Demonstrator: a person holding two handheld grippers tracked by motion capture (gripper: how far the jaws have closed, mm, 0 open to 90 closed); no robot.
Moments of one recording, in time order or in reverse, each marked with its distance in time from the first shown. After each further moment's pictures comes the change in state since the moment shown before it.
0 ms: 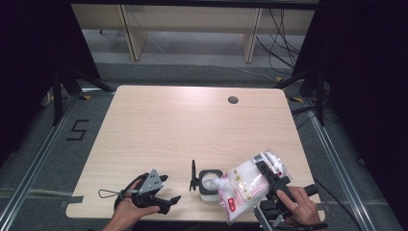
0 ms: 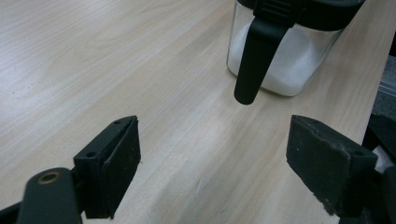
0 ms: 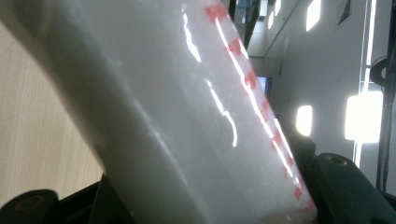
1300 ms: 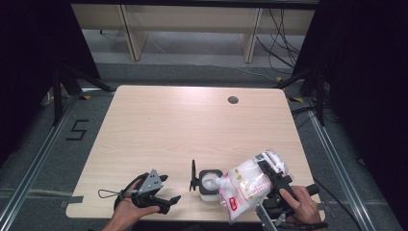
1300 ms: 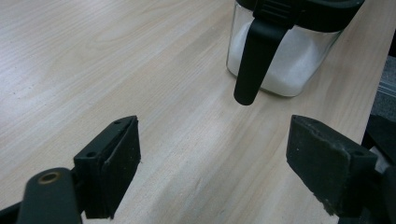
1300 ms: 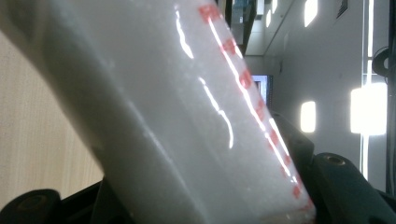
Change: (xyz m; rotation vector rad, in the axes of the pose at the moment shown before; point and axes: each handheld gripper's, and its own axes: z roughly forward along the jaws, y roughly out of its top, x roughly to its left) left arm -0.001 -0.001 0.001 -0.031 0.006 -0.028; right arm 0.000 -0.006 0.000 -0.005 0.000 0.057
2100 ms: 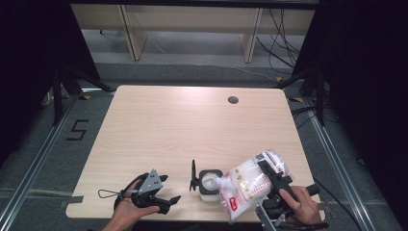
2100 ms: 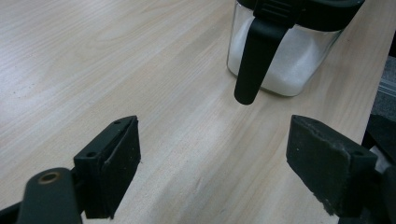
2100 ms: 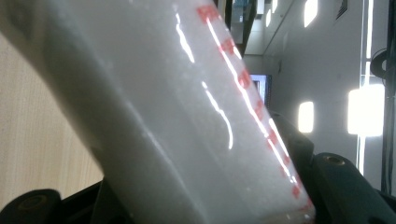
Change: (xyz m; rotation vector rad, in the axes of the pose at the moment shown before) left arm 0.000 0.000 0.000 0.002 -0.001 0.002; right arm 0.000 0.001 -0.001 0.009 -0.001 -0.011
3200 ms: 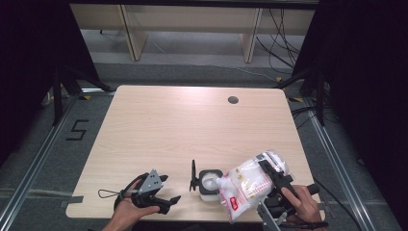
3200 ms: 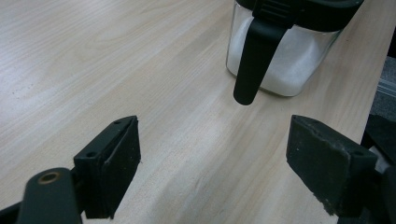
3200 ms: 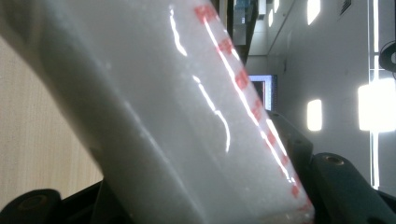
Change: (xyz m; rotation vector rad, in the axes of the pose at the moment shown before) left arm 0.001 0.000 0.000 0.012 0.001 0.014; right arm 0.003 -0.005 0.001 -0.006 0.031 0.077
